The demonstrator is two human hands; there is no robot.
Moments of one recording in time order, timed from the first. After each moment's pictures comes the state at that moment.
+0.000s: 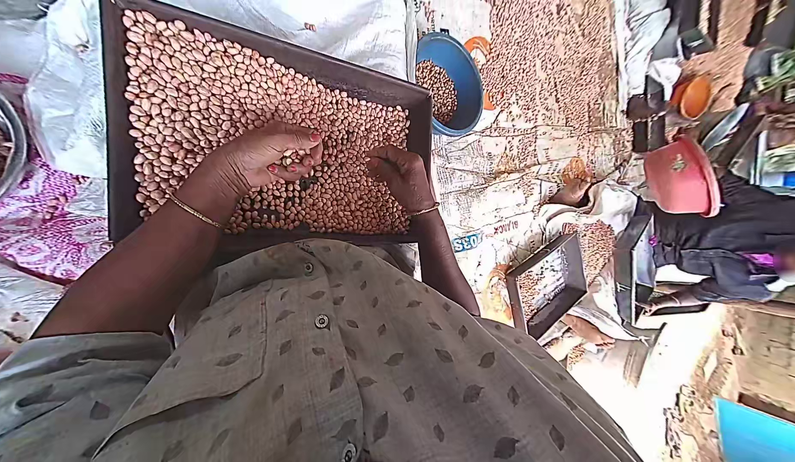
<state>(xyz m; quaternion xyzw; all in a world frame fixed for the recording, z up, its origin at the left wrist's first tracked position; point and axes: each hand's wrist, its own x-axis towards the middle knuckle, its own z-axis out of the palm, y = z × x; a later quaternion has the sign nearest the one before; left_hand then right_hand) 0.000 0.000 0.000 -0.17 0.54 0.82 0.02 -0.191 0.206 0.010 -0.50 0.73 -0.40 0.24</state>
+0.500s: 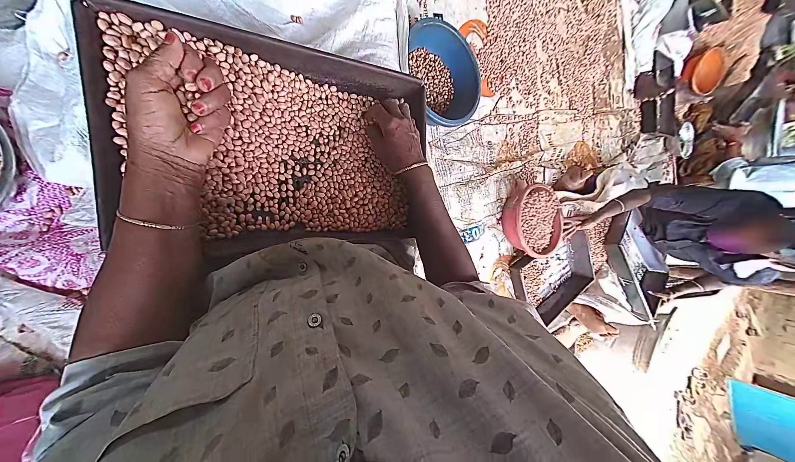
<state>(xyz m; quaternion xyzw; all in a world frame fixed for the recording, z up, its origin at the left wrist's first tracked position) 0.020 -0.037 0.012 -0.20 0.30 0.87 -0.33 -0.236 0.153 -0.001 -0.52 0.85 -0.07 0.05</state>
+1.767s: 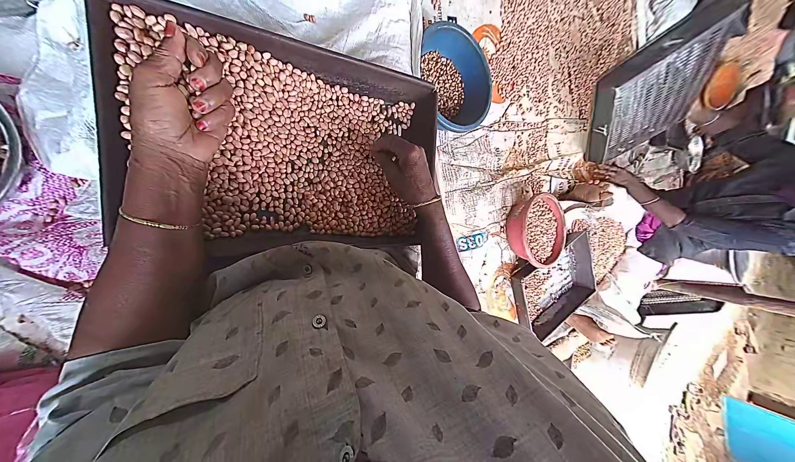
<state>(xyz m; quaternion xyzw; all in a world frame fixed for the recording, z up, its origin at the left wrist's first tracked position) 0.021 -0.040 0.011 -0.23 0.28 0.86 -0.35 -0.205 0.191 0.007 -0.53 0.79 -0.28 0.13</state>
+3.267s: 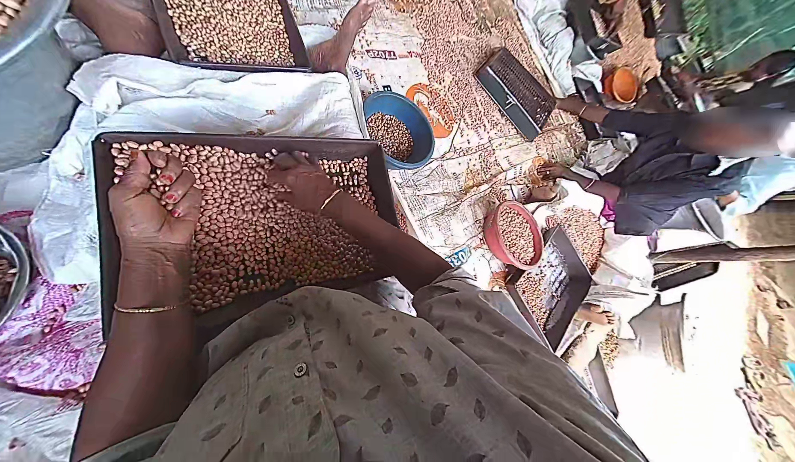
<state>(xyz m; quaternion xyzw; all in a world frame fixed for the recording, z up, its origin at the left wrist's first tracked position) 0.026 -0.045 0.003 -0.18 0.27 0.85 -0.41 -0.176 0.068 0.012 -0.65 0.75 -0.04 0.14</state>
